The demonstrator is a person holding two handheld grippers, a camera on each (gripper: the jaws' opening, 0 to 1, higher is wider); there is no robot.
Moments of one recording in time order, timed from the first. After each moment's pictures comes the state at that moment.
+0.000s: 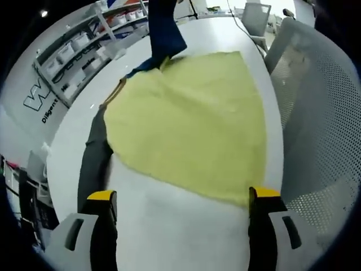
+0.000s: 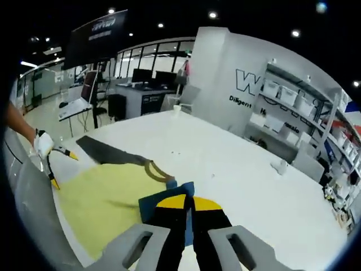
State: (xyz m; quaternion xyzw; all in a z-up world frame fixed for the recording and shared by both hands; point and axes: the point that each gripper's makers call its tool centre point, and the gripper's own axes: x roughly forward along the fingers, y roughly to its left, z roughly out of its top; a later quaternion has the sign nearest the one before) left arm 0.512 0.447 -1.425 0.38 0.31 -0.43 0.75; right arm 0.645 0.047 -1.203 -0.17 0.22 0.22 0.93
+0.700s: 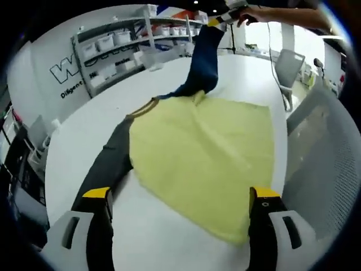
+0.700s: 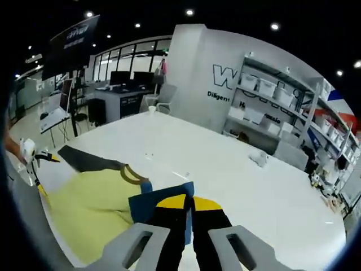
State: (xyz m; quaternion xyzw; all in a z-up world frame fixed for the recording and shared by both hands) left arm 0.531 0.427 -1.384 0.22 0.29 -0.41 0.84; right arm 0.663 -0.008 -1.180 -0.14 0.23 0.14 0.95
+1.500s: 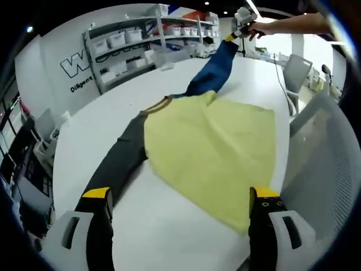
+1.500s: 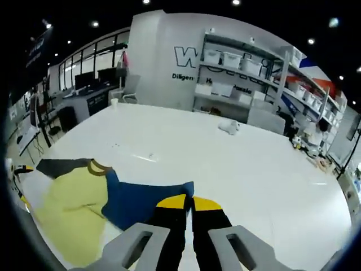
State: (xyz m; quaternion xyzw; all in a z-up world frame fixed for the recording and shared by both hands) left arm 0.527 0.455 -1.368 0.21 0.30 -0.38 0.85; right arm 0.671 -0.116 -1.231 -0.07 0.30 0.02 0.95
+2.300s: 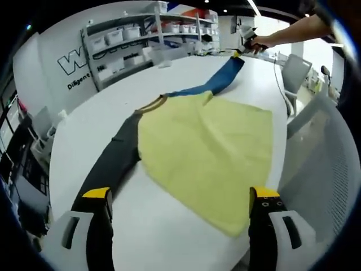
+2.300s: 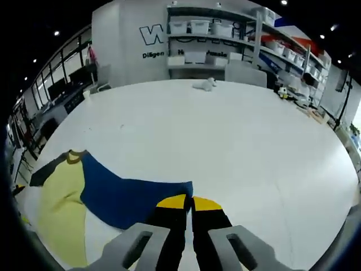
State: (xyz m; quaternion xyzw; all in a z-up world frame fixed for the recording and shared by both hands) left arm 0.522 0.442 -1.369 0.21 0.31 -0.38 0.84; right arm 0.642 -0.175 -1.329 0.02 0.38 -0.05 0.92
